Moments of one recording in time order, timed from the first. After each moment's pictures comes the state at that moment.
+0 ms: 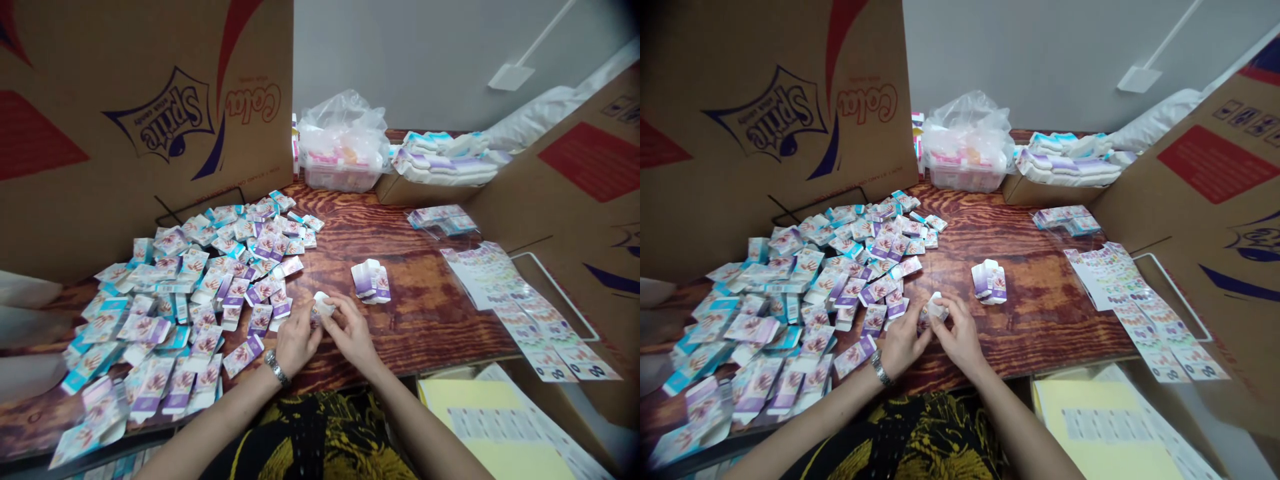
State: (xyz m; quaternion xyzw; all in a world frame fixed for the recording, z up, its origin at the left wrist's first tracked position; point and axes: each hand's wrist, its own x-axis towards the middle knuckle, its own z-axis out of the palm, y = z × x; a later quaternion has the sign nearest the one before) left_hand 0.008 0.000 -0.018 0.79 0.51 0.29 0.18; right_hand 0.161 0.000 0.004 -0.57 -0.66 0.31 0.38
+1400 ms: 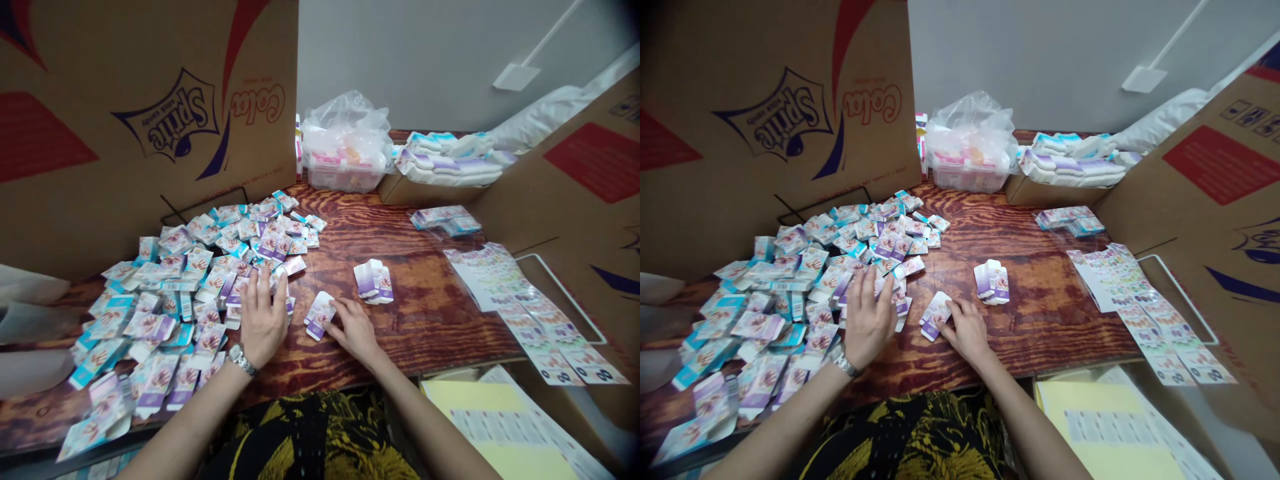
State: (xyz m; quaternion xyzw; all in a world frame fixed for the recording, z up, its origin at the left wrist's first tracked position) left_hand -0.037 0.019 0.018 0.78 0.56 0.26 -0.09; right_hand 0.179 0.006 -0.024 -0.62 -0.75 0.20 0.16
